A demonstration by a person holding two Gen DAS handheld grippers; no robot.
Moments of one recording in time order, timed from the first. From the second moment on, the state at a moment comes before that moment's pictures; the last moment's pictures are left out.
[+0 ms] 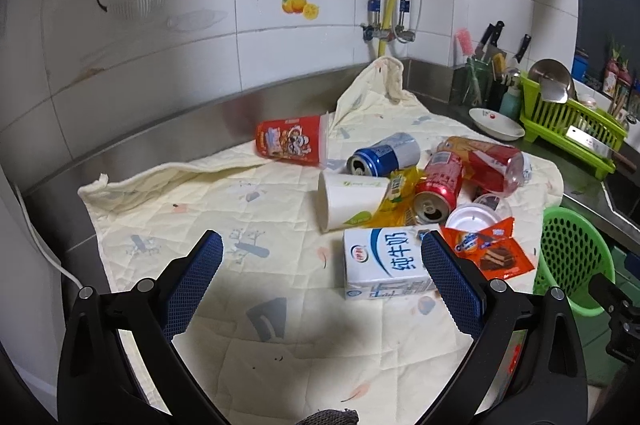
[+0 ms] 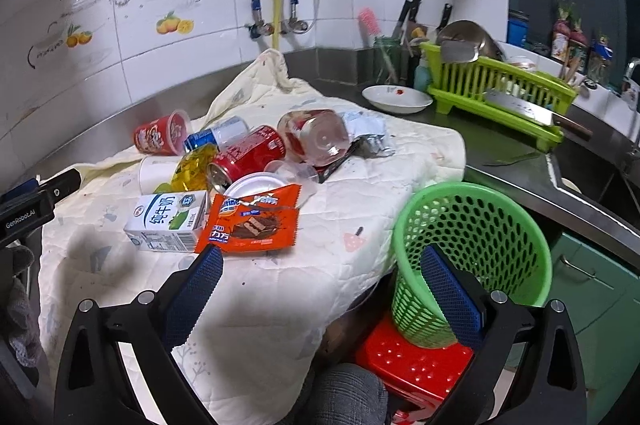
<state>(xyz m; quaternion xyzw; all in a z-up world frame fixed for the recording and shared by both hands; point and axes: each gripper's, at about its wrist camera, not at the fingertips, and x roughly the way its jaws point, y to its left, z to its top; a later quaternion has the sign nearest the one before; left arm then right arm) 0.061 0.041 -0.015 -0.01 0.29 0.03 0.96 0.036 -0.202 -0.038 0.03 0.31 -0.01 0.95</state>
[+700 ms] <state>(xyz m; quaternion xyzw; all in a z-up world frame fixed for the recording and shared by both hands) 0.093 0.032 -0.044 0.06 0.32 -0.09 0.94 0.107 -0.187 -0.089 0.09 0.40 0.07 0.91</state>
